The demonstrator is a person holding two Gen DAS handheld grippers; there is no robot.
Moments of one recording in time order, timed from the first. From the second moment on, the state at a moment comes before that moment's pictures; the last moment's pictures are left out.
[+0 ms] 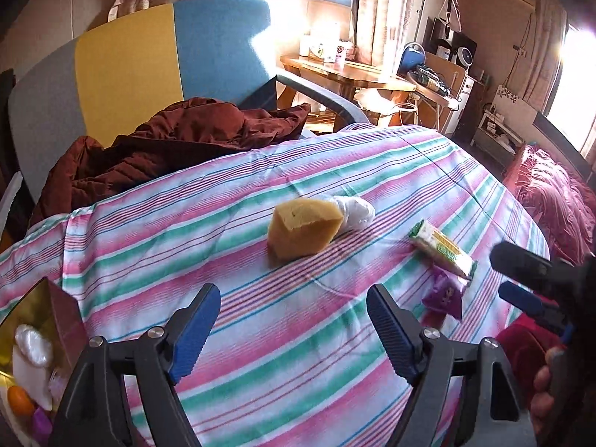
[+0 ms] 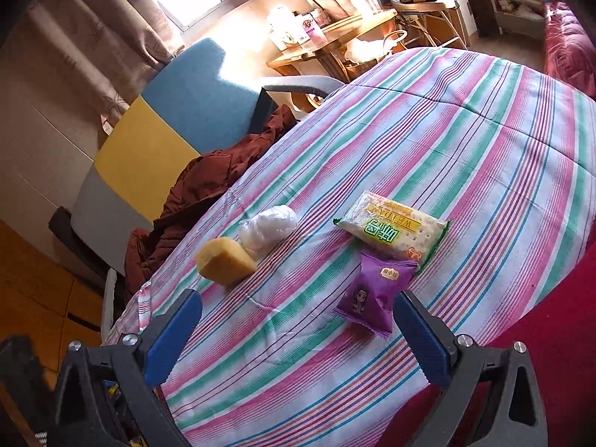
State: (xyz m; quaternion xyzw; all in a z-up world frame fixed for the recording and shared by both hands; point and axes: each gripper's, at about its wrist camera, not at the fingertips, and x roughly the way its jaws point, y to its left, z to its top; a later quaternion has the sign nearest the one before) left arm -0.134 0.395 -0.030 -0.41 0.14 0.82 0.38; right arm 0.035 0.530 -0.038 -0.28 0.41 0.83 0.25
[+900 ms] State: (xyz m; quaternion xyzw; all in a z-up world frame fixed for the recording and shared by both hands) left arm -0.127 0.383 -0.055 -0.42 0.14 0.82 0.38; right arm 0.029 0.536 -0.050 -0.29 0.44 0.82 0.20
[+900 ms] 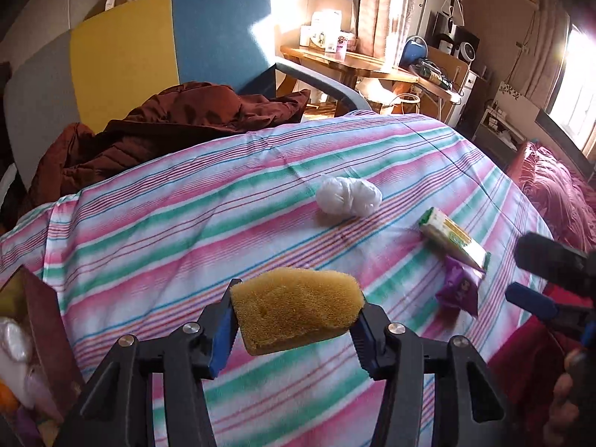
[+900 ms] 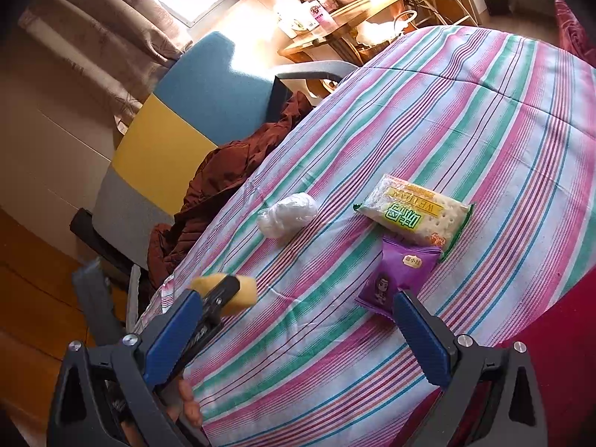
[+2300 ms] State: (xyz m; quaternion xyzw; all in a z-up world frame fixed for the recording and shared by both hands) left arm -0.048 0.222 -0.018 -0.42 0.06 0.82 0.37; right arm -0.051 0.592 -0.055 -0.53 0.15 0.80 0.24
